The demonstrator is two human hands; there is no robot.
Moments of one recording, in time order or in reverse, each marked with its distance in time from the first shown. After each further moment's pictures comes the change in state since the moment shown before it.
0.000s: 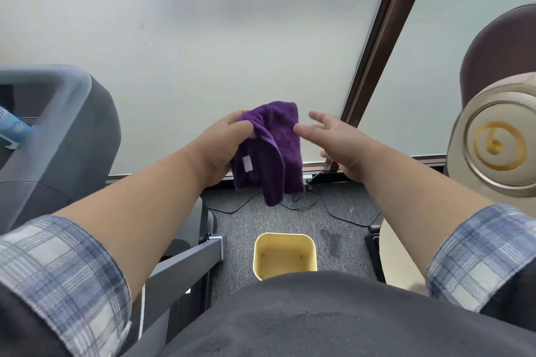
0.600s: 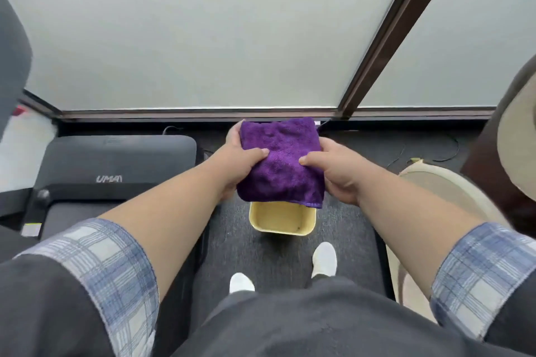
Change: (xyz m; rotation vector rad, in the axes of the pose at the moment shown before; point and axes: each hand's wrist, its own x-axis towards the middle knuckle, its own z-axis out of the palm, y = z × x) left_hand 0.060 -0.184 0.007 -0.024 0.165 -0.309; right_hand 0.059 0.165 0.031 0.385 -0.110 0.300
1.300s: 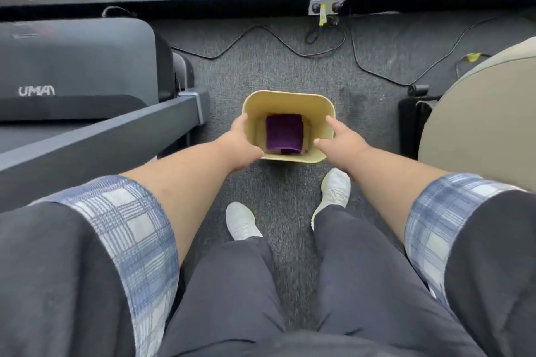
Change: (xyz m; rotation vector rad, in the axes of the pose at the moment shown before) left_hand 0.128 -0.276 0.015 0.827 -0.080 -0.416; right_hand 0.162 0.292 -0.097 -0.844 0.257 0.308
